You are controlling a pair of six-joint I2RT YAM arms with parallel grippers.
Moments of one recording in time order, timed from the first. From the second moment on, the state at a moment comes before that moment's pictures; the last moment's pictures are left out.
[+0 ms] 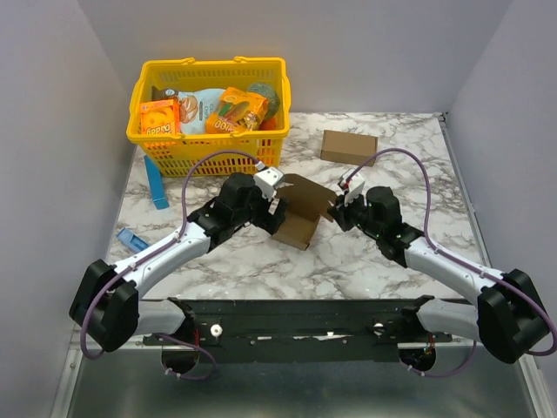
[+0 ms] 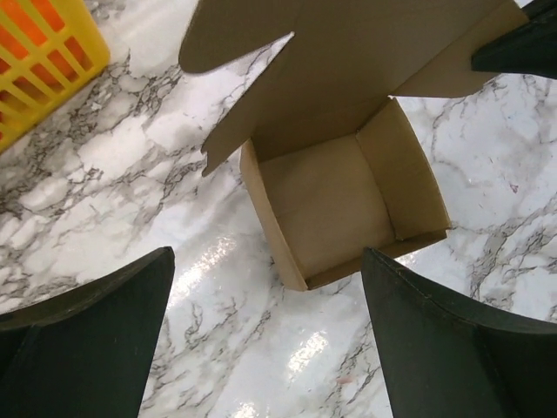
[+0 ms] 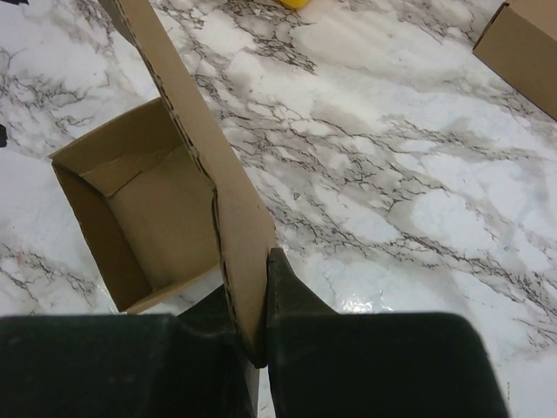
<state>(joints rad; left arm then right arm) -0.67 1.26 0.85 -0.14 0.09 -0.01 0.54 1.17 0.56 0.22 -0.17 -0.05</state>
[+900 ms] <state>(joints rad) -0.54 1.43 0.87 0.11 0.29 -0.02 0.54 1.19 0.61 0.18 -0.20 -0.05</state>
